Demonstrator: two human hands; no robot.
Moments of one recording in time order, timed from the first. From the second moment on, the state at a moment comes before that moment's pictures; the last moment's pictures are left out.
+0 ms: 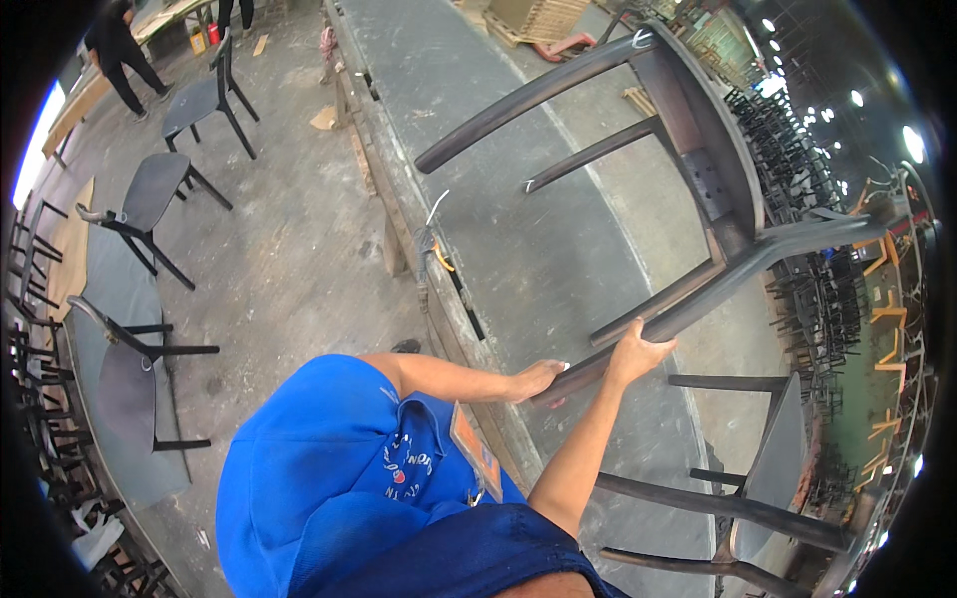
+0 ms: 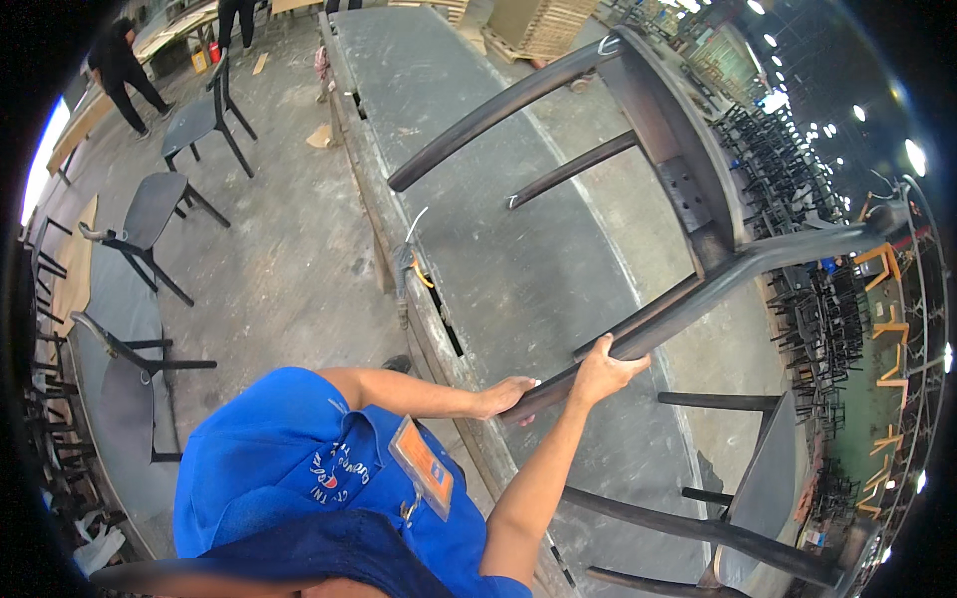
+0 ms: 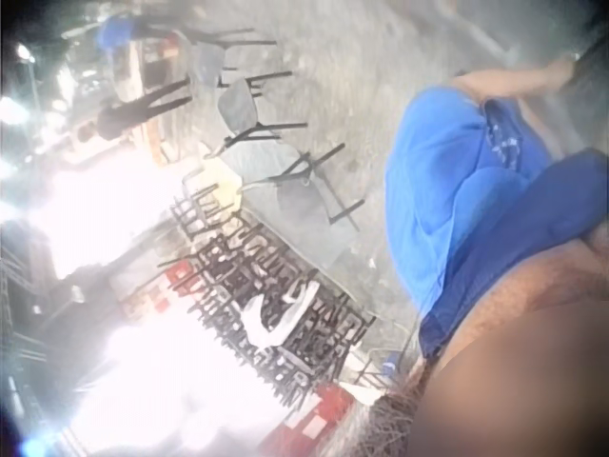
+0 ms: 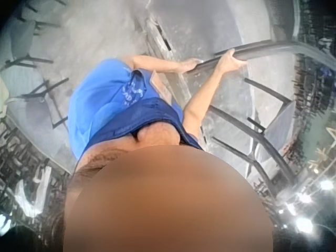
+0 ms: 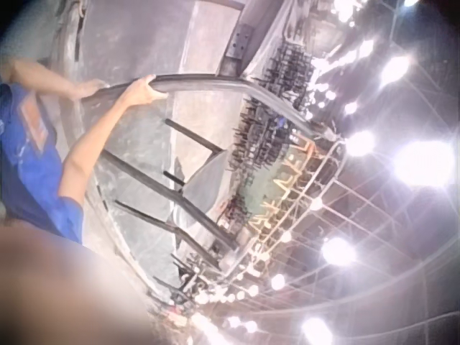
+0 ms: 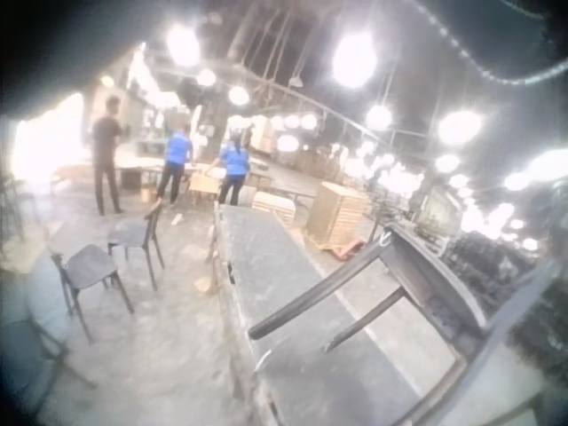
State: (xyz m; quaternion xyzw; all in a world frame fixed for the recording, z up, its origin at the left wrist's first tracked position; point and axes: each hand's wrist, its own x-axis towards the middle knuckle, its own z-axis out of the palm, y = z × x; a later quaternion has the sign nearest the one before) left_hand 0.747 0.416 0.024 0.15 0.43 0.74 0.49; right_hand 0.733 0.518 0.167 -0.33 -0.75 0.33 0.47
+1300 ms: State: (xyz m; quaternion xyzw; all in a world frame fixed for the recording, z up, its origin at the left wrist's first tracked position) left_hand 0.655 0.178 0.010 0.02 0.80 0.59 0.01; right_hand 0.651 0.621 0.051 -0.16 -0.45 0.85 0.21
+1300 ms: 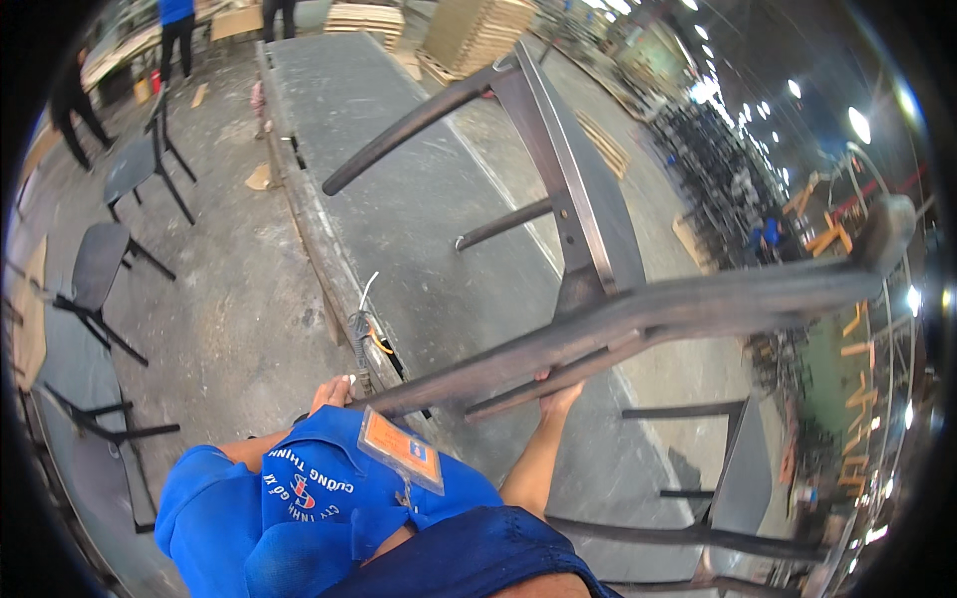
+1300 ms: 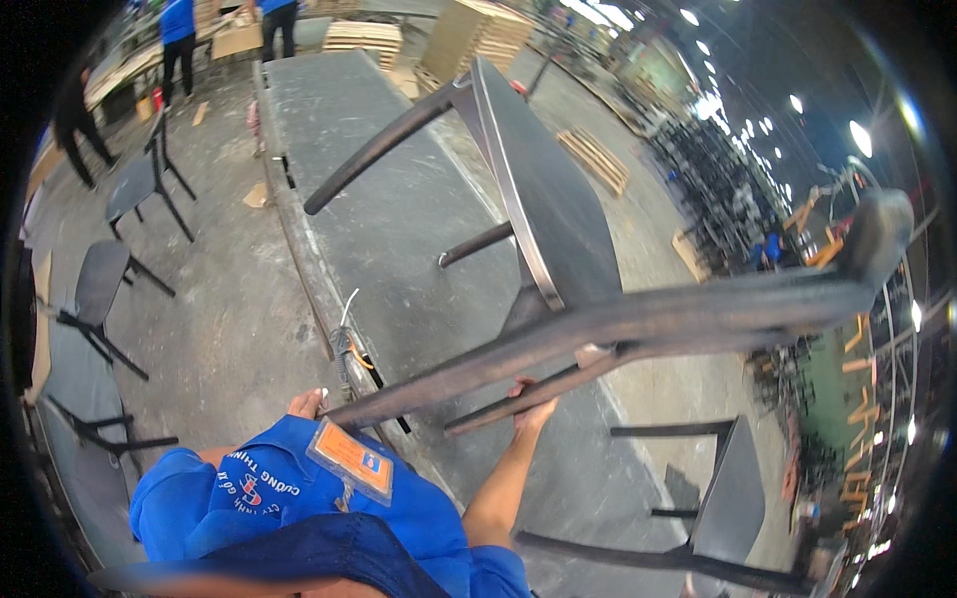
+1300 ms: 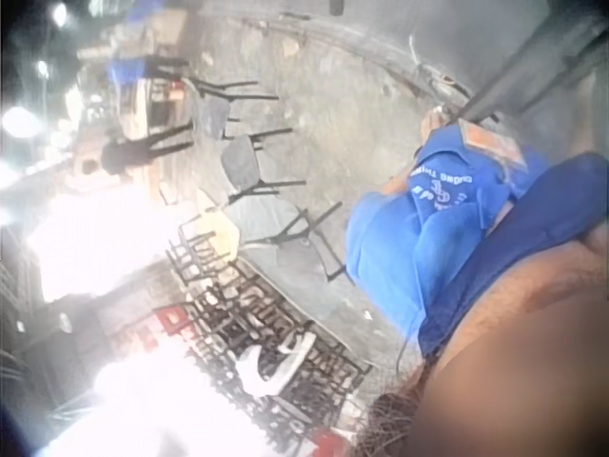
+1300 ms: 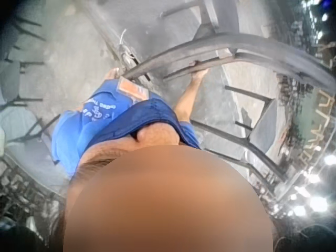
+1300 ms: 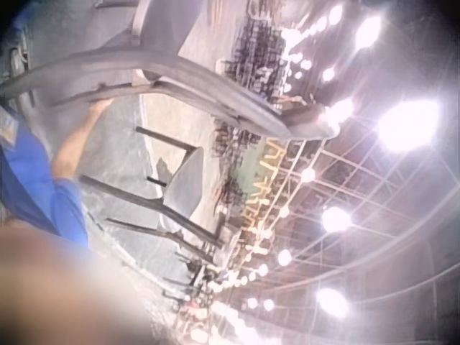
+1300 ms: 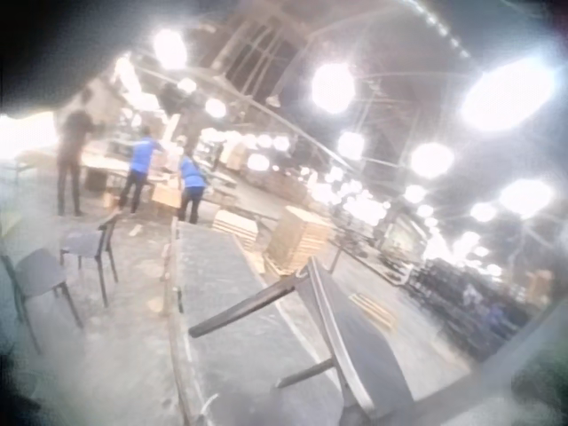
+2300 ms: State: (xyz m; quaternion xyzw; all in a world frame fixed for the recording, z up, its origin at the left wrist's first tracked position) left_hand 0.487 0.365 0.270 0.55 0.58 0.52 -0.30; right_hand 0.754 0.559 0.266 -0.39 -0.69 0.46 0.39
